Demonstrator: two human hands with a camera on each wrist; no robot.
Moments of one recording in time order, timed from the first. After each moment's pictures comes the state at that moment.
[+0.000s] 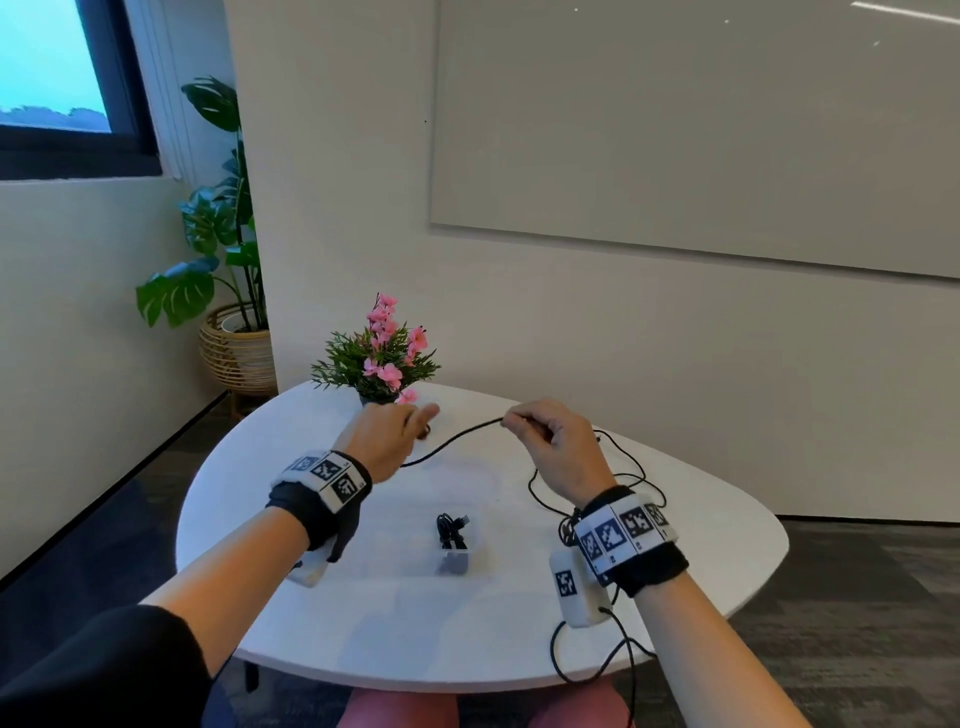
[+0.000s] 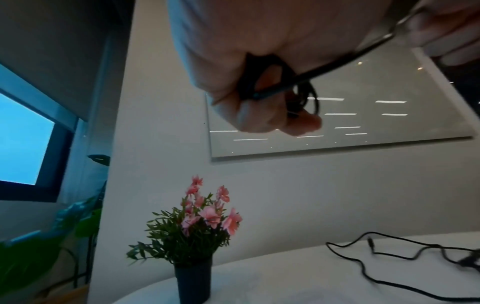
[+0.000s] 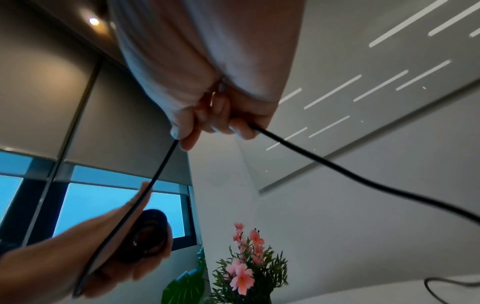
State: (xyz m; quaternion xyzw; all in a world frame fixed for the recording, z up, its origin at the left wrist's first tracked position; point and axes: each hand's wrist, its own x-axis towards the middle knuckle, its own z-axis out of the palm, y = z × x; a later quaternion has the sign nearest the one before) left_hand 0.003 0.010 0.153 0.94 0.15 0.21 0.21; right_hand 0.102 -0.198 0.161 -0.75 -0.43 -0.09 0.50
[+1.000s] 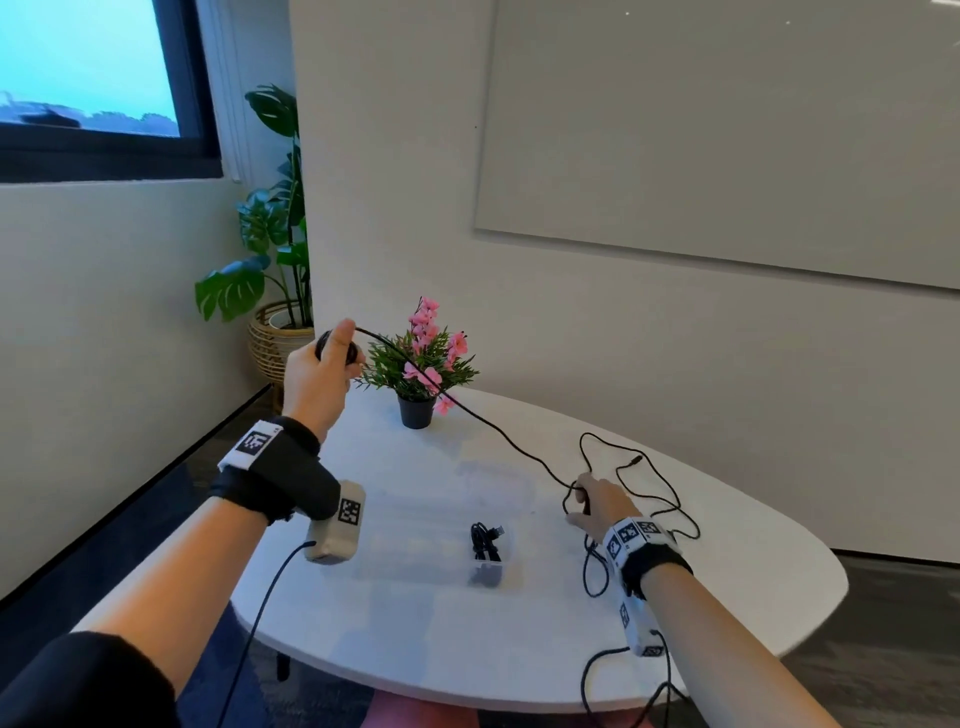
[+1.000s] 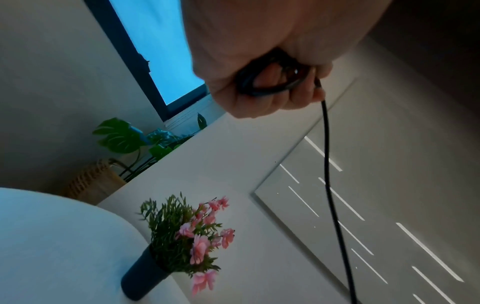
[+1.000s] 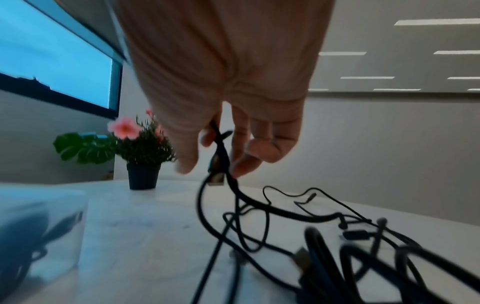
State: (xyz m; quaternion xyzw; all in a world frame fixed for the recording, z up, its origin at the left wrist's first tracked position) left_hand -0.041 0.072 0.197 0.65 0.23 0.46 0.56; right_hand 0.194 -0.188 0.053 -0.94 -0.31 0.06 0.13
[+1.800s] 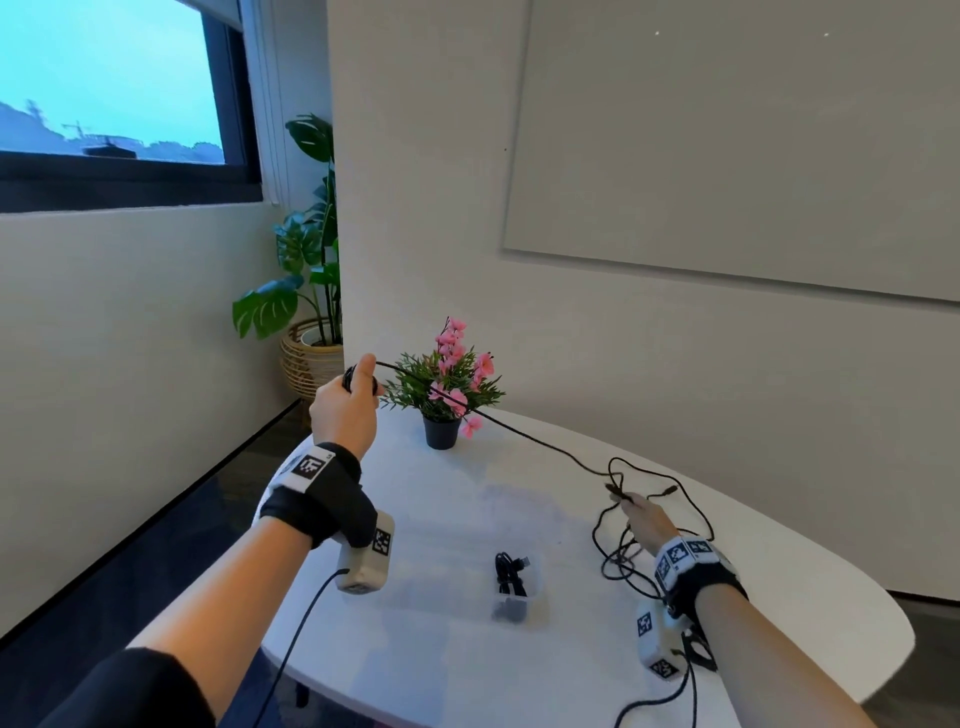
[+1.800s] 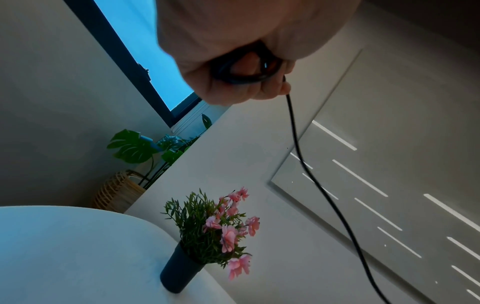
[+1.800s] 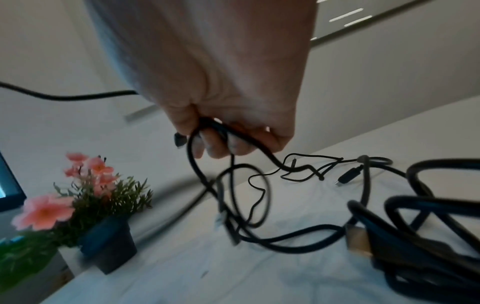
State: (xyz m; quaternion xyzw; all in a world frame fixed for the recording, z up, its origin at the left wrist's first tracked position) left_hand -0.025 0.087 0.181 0.63 0.36 0.49 0.49; right_hand 0.228 -0.188 0.058 -0.88 -0.17 0.17 0.41
